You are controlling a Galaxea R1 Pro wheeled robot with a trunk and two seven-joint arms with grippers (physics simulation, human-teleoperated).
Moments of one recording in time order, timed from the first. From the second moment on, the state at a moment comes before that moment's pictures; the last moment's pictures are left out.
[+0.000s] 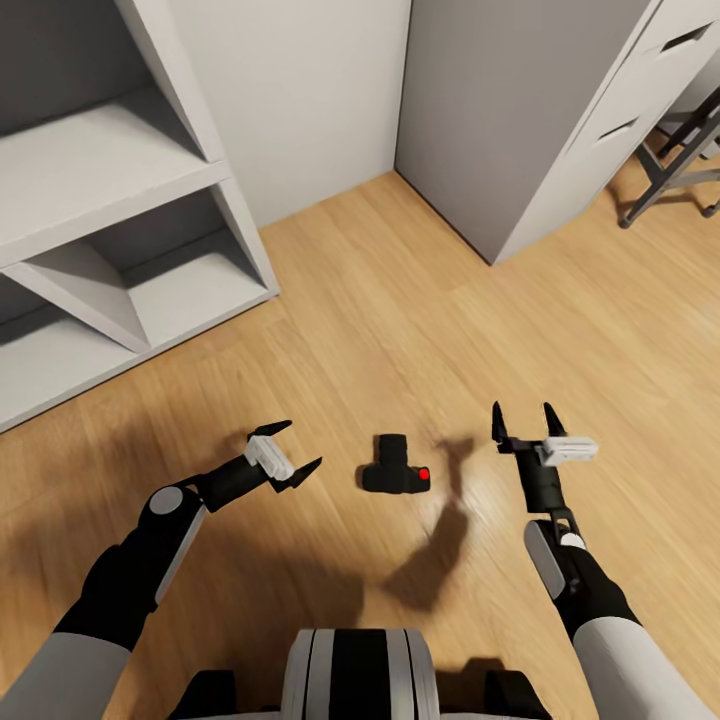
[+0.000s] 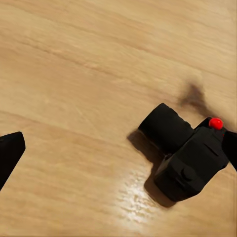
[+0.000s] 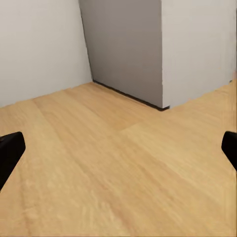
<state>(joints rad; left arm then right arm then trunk) -0.58 0.14 -0.13 -1.26 -0.04 -0.03 -0.73 -0.64 -0.07 -0.15 -0.82 -0.32 -0.86 0.39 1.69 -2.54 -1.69</state>
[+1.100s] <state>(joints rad) -0.58 0.13 -0.14 -1.26 -0.04 -0.03 -0.73 -0.64 -0.07 -0.14 -0.86 -0.31 -1.05 0.39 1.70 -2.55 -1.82</state>
